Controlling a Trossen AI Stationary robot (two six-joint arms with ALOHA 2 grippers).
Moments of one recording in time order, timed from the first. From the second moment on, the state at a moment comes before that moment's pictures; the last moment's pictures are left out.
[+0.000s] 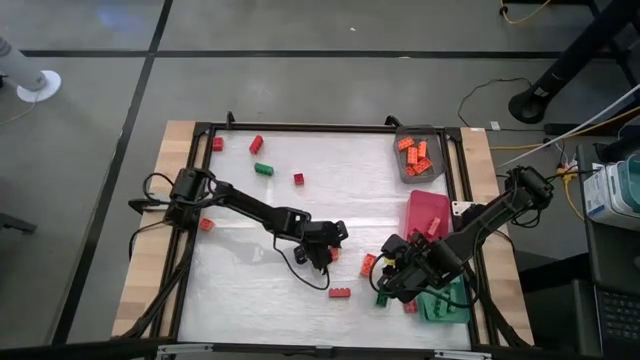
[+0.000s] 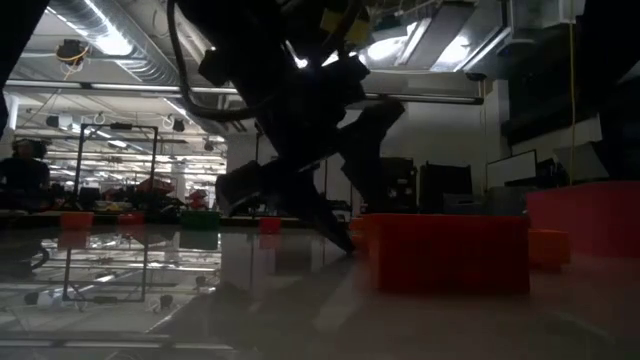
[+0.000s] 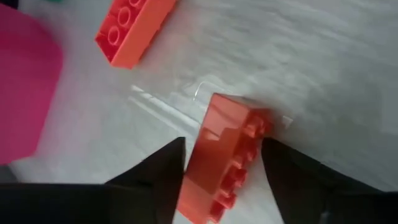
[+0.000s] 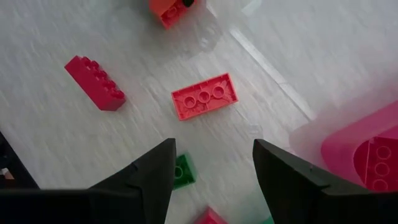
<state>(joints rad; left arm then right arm) -0.16 2.02 1.24 -0.13 -0.06 1.05 0.66 1.56 1.26 -1.04 0.31 1.33</state>
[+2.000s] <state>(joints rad) -0.28 2.02 1.49 -0.11 -0.20 0.42 0.66 1.63 1.26 -0.78 0.49 0.75</state>
